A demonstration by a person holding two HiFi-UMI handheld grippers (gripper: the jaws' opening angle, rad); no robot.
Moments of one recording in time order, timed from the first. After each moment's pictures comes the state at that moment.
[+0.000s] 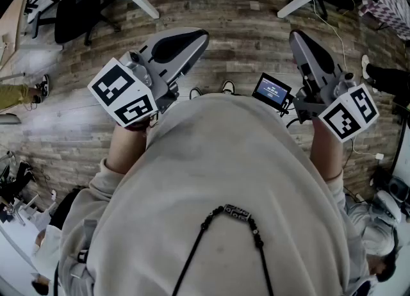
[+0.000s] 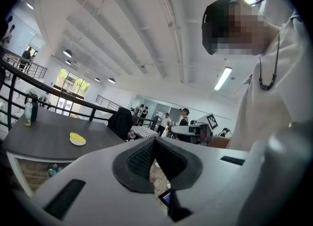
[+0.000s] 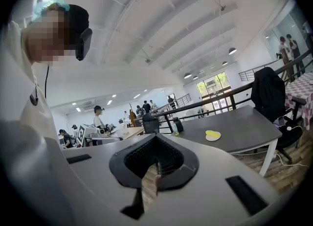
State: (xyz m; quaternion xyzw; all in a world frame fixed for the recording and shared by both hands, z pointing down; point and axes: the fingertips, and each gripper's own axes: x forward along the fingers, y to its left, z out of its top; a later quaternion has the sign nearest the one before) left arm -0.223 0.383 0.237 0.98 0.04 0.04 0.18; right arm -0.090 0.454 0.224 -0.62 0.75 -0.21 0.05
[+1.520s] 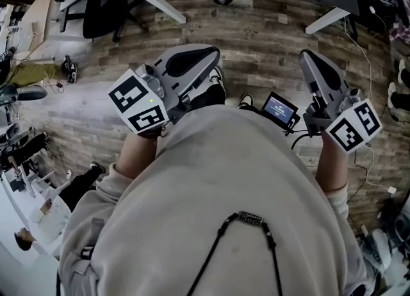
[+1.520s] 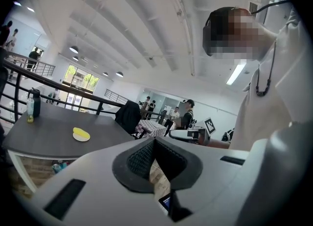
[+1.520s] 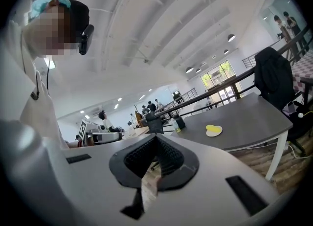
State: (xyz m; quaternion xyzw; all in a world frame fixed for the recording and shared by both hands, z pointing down) left arm -0.136 0.355 0.257 0.98 0.00 0.09 0.20; right arm 0.010 0.424 0.275 -0.57 0.77 -0.26 0.08
